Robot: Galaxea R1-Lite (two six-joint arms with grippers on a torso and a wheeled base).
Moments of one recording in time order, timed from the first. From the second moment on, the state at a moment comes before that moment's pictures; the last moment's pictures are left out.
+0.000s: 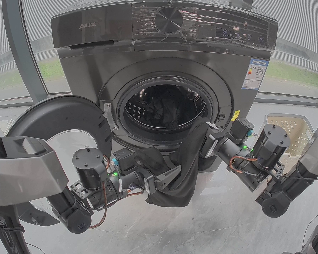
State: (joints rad) left arm -0.61 2.11 -0.55 -1.55 -0.26 -0.09; right arm 0.66 1.97 -0.63 -1.53 -0.15 0.17
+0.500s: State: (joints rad) left arm -0.67 2.29 -0.70 -1.55 -0.26 -0.09; right arm 0.72 2.02 -0.65 -1.53 -0.17 0.18
